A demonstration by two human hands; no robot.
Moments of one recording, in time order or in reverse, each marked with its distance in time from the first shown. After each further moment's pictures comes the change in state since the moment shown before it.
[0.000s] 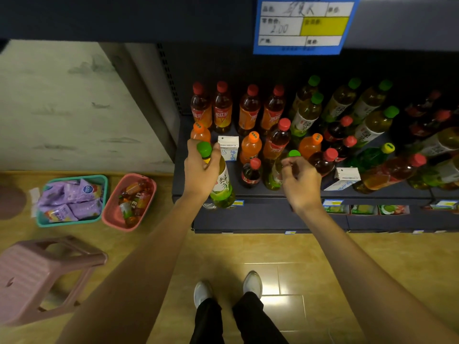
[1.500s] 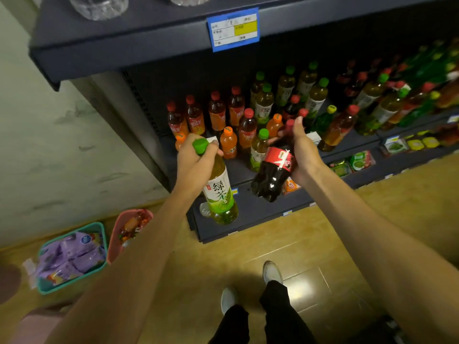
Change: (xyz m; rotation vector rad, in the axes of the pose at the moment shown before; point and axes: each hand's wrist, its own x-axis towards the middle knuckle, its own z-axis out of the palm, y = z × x) left_hand -0.060 0.084 -0.061 -0.005 -0.299 0.134; right_hand -0.079 -0.062 -0.058 1.005 0.006 0.448
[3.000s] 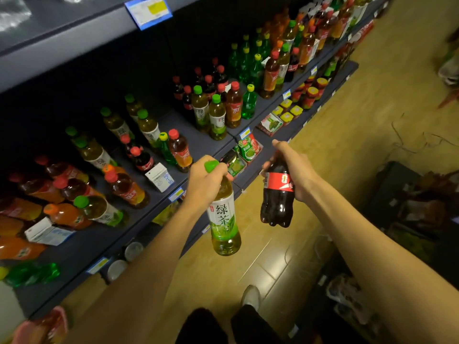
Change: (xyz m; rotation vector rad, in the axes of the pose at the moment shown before) left_hand -0.092 0.137 0.403 -0.004 -0.617 -0.078; right_hand -0.054 -0.154 -0.376 -0.036 0.420 -0.046
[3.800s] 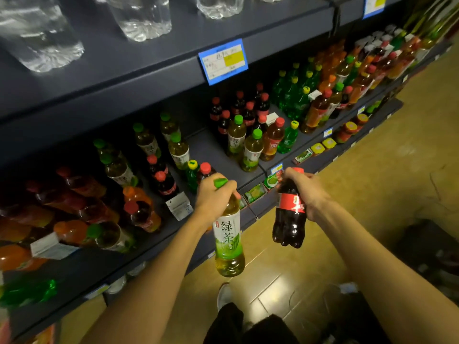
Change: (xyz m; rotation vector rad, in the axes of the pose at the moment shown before) left_hand 0.129 -0.012 -0.042 -0.032 0.121 -0.102; right_hand 0.119 -0.052 0.076 -0.163 -0.032 0.119
